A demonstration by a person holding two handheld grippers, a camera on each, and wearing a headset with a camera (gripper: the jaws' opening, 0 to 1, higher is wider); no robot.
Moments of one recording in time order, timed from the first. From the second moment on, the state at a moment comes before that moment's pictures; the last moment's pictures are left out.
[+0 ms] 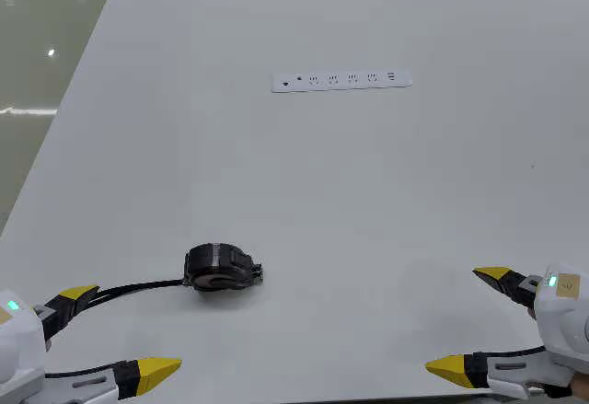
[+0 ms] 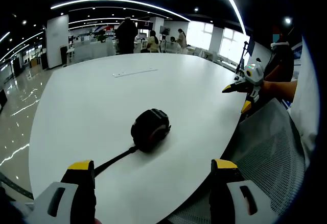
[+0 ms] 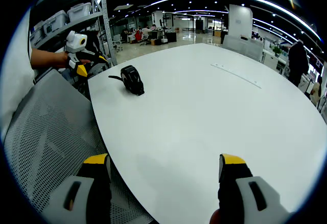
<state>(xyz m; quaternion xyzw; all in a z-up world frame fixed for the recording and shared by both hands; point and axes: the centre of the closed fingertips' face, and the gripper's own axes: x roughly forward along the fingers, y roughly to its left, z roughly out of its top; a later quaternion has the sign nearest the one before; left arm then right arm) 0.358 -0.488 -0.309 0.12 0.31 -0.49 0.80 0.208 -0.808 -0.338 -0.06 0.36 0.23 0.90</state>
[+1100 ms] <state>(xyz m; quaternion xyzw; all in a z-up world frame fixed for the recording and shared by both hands) 0.357 -0.492 -0.307 0.12 0.31 -0.50 0.80 0.209 -0.810 -0.335 -0.06 0.36 0.23 0.90</state>
